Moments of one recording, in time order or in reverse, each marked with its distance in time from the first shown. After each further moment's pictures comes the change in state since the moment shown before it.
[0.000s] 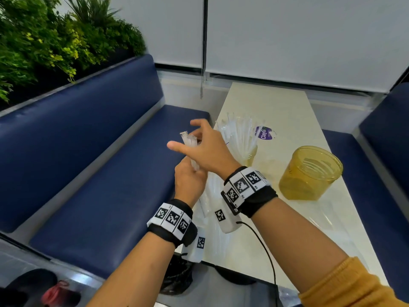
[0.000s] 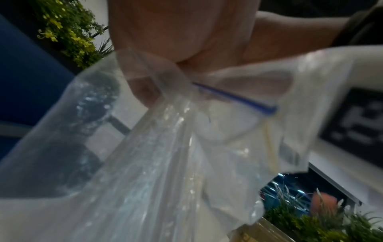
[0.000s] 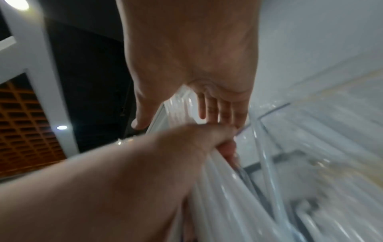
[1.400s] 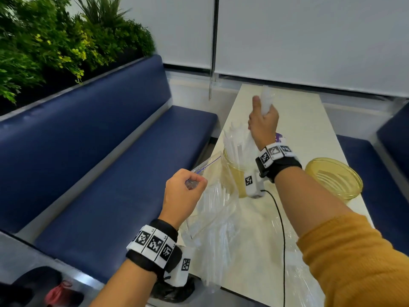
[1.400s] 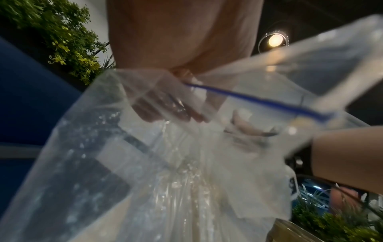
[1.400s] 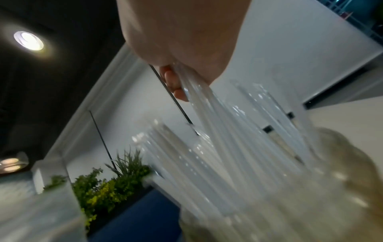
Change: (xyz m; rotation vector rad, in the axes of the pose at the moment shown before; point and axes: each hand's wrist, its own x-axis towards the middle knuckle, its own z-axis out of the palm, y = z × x) left_hand 0.005 -0.021 -0.026 0.116 -0.029 -0.048; right_hand 0.115 0.092 -0.081 0.494 0.584 0.006
